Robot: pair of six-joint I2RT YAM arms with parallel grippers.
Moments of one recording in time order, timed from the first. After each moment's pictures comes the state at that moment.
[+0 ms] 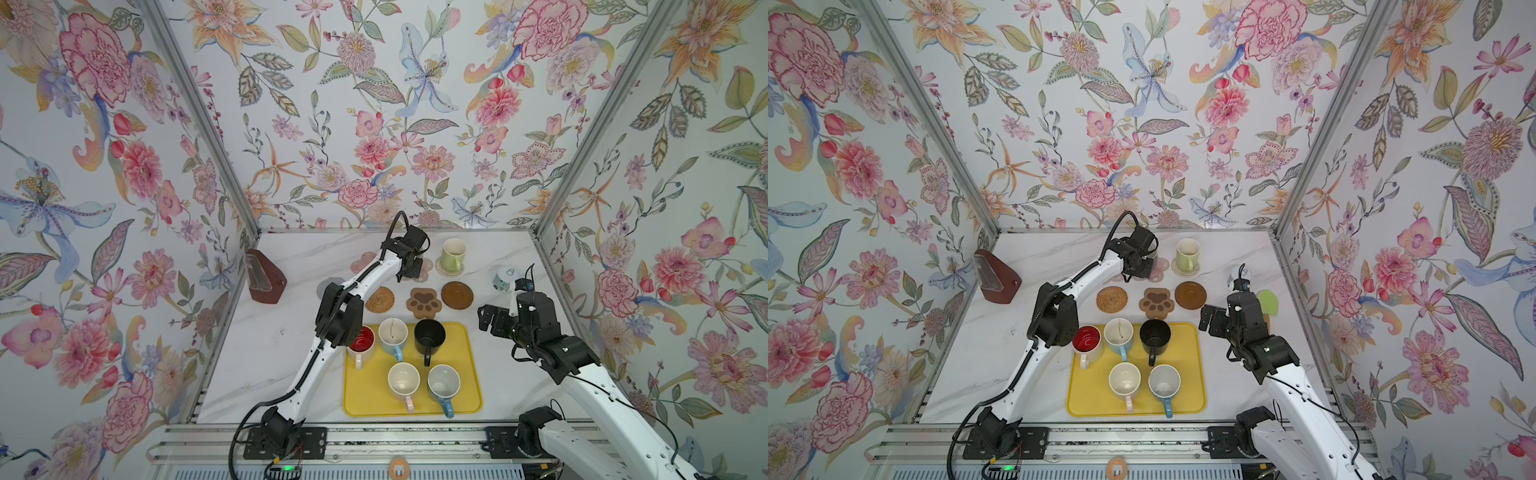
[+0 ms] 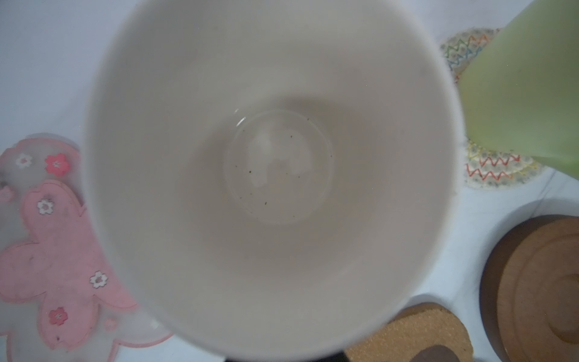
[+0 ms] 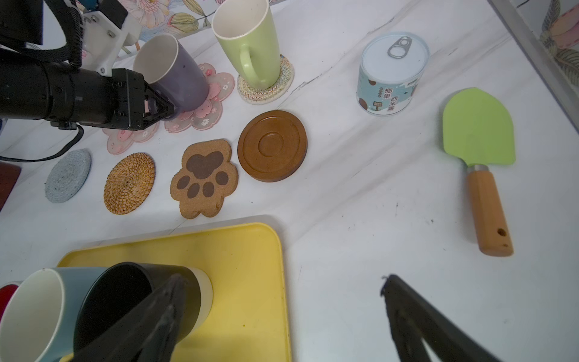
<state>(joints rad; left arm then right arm) -0.62 2.60 2.46 -0.91 -0.13 -0.27 0.33 0.84 0.72 -0.59 0.11 0.43</state>
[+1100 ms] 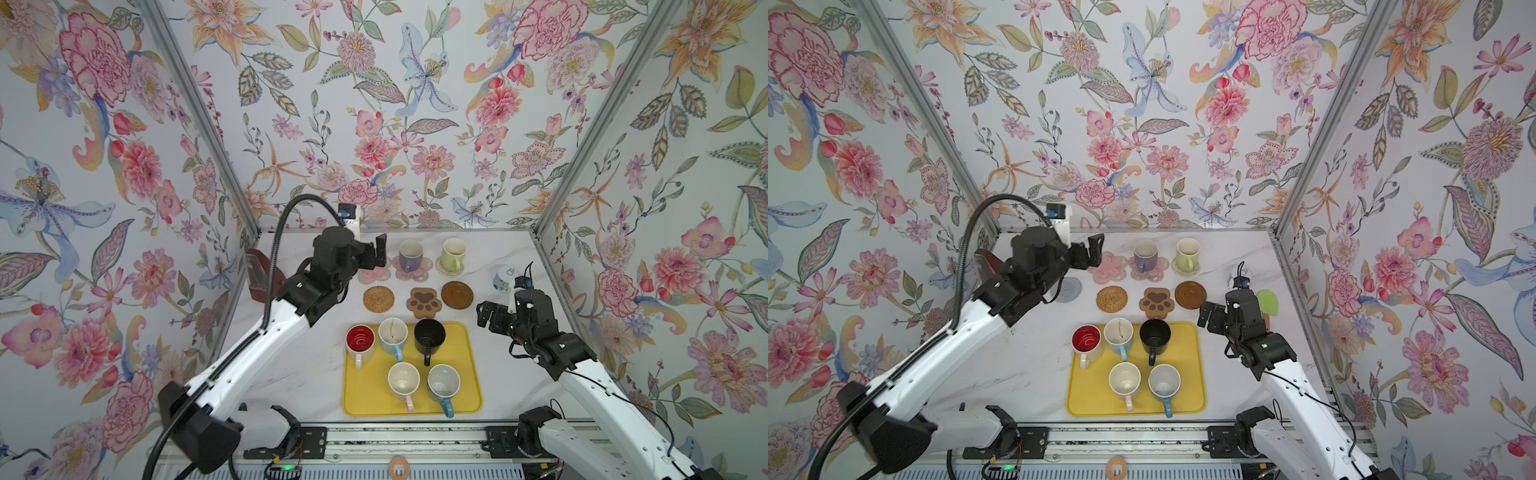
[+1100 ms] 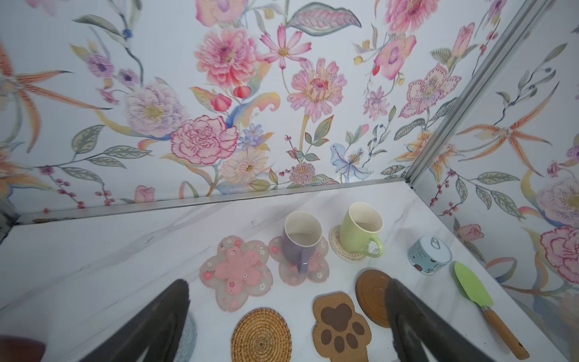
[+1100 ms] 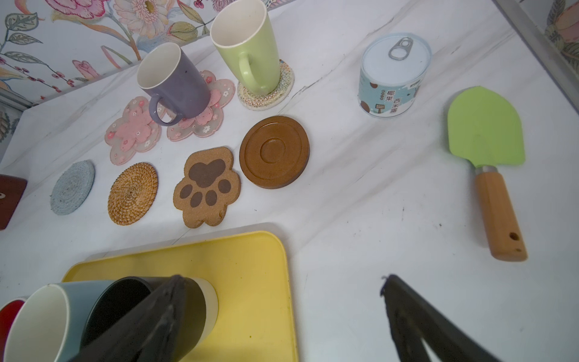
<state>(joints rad) -0.61 1.12 1.13 -0.25 -0.29 -0.28 0.33 0.88 0.72 -0.54 0.11 0.48</state>
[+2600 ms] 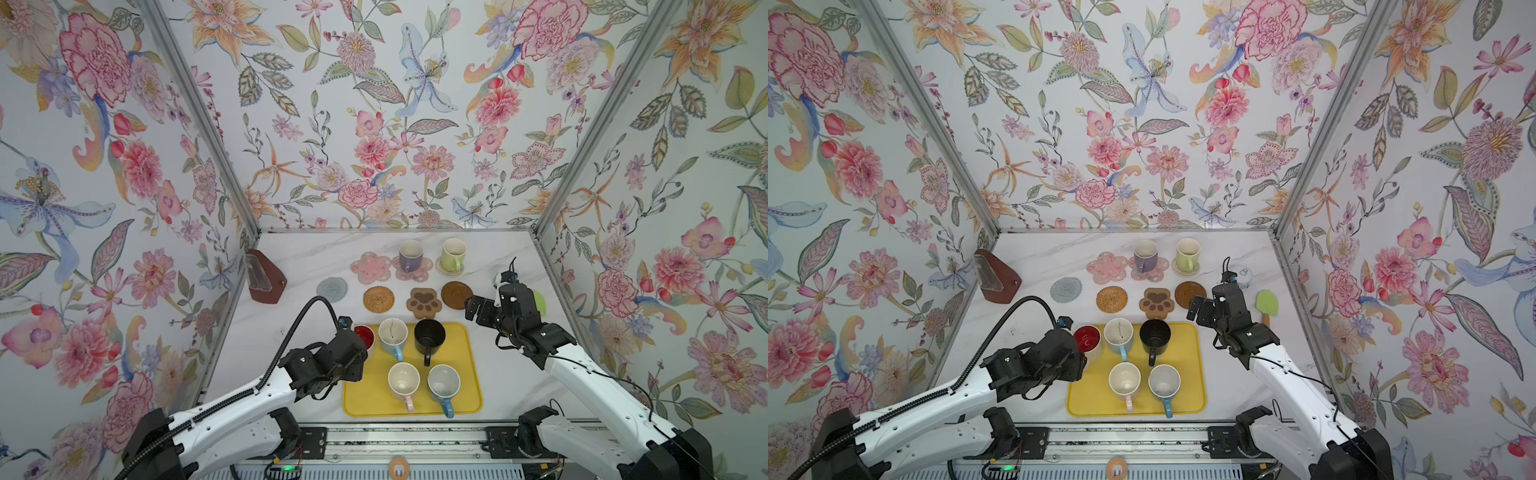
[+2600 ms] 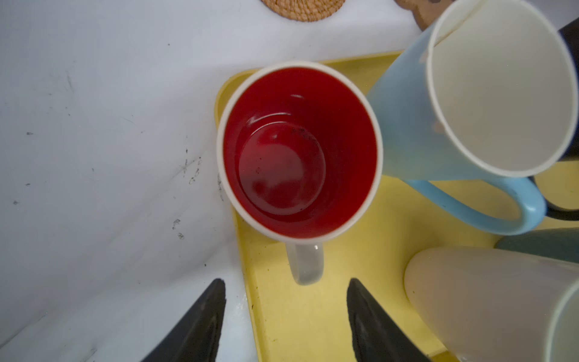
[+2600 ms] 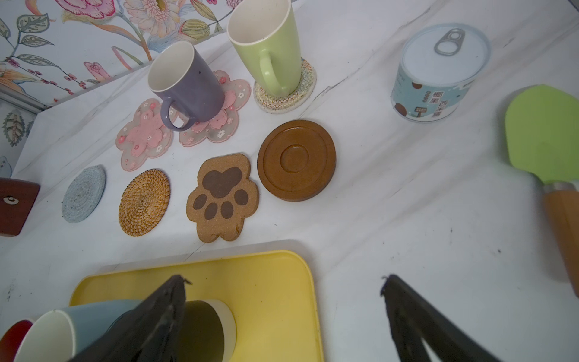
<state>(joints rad) -0.91 0.99 0.62 -0.69 -0.24 -0.67 0.39 1.01 0.72 -0.40 0.12 0.51</state>
